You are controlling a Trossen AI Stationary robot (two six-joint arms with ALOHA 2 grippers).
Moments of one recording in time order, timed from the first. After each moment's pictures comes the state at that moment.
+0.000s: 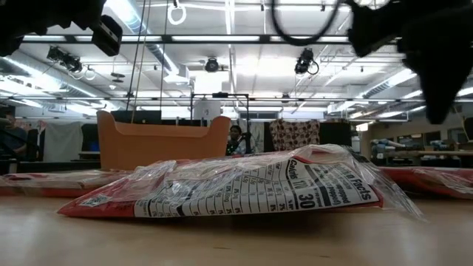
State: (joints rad) left arm -0.40 0.85 0.16 0.88 -0.16 -0.26; right arm 0.51 1.78 1.30 -1.30 0.15 1.19
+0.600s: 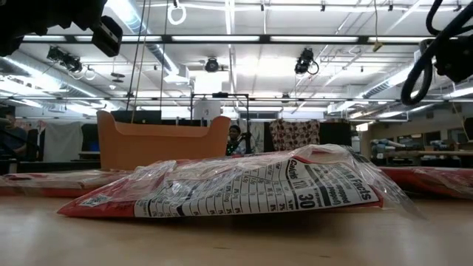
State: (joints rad) left arm -0.40 0.85 0.16 0.88 -0.16 -0.27; right arm 0.65 1.72 1.10 -1.28 -0.21 1.71
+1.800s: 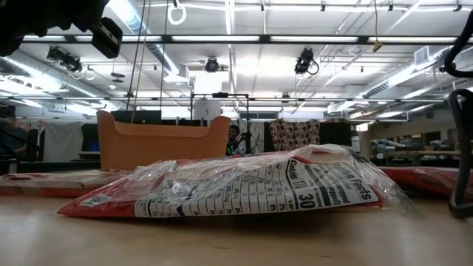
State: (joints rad) left arm -0.40 0.85 0.16 0.86 -0.16 -0.27; right arm 0.72 1.93 1.08 -1.20 -0.22 1.66
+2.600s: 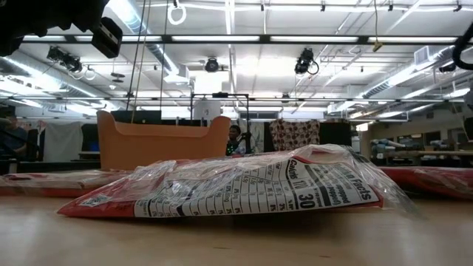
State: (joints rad) left arm -0.40 0.85 0.16 0.86 -0.16 -0.27; right arm 0.74 1.93 1.12 -1.24 -0.19 1.51
